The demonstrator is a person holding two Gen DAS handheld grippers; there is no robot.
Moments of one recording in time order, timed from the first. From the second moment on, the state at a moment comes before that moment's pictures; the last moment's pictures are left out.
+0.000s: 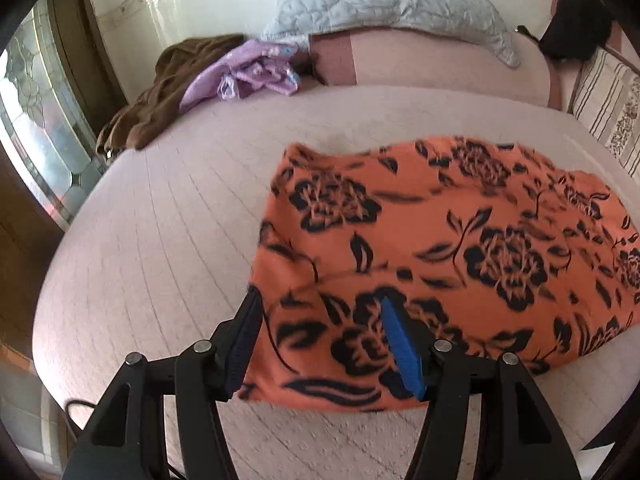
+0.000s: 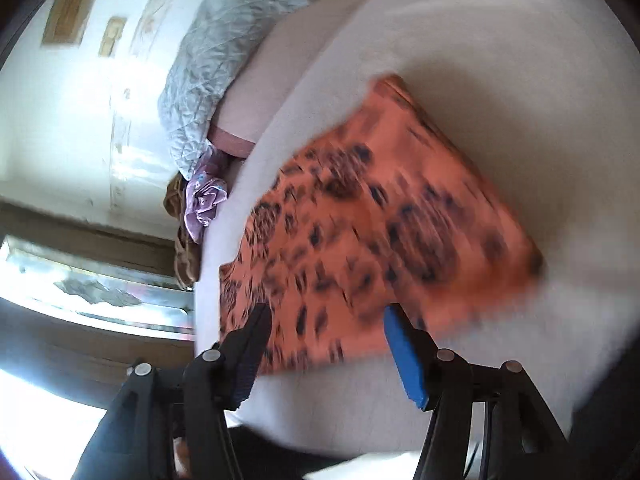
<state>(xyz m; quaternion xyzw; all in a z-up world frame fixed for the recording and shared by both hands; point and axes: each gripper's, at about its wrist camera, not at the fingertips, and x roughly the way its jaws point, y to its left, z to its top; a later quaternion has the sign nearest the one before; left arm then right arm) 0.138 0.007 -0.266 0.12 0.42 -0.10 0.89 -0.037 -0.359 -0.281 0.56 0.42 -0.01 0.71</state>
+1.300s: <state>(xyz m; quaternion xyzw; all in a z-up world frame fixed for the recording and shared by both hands) 0.183 0.146 -0.232 -0.06 0.38 0.05 0.92 0.070 -0.252 -0.170 0.42 0.37 0.01 0.83</state>
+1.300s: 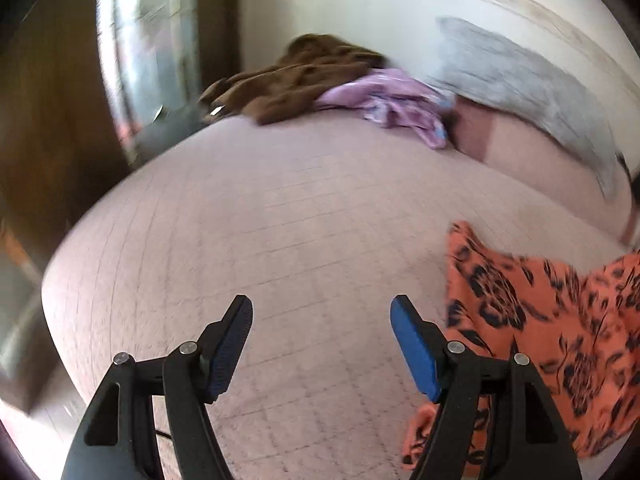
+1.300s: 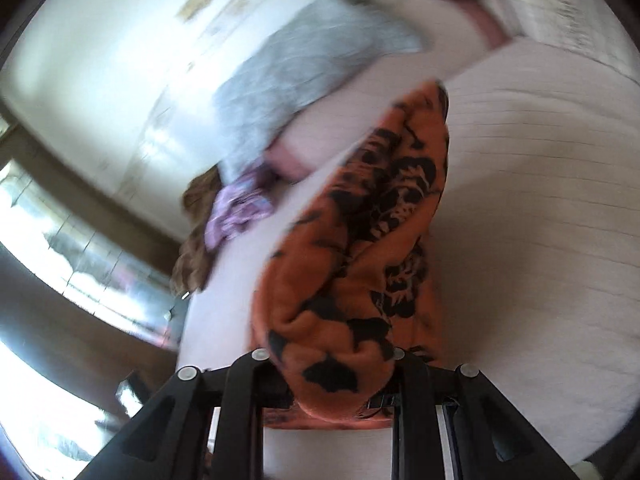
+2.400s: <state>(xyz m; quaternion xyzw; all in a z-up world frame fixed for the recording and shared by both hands) 0.154 0.034 -0.264 0.11 0.42 -0.11 0.90 0.115 -0.193 -0.273 0.36 0.50 0.08 0.79</state>
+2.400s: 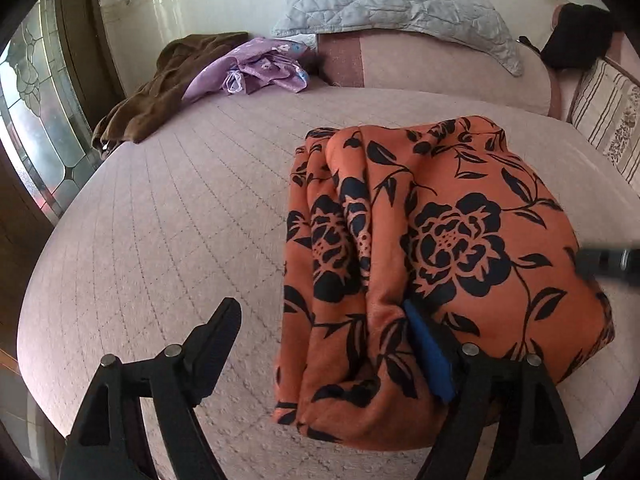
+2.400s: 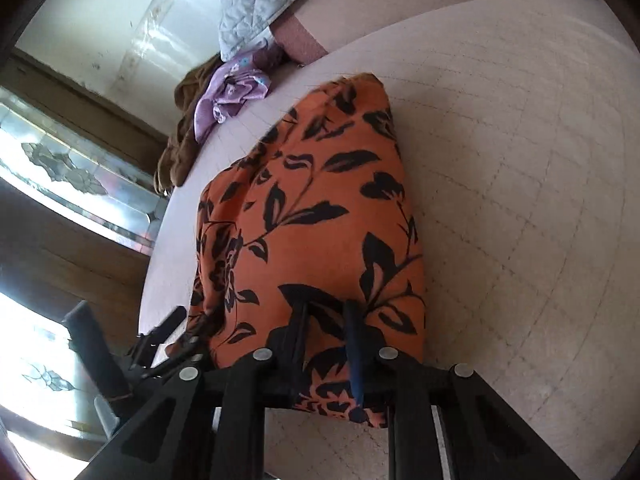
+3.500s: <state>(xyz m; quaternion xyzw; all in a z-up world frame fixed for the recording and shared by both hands) 0.163 0.029 -0.261 0.18 0.38 -0.05 0.91 0.319 -0.098 -0.299 0.30 0.59 0.16 0.73</state>
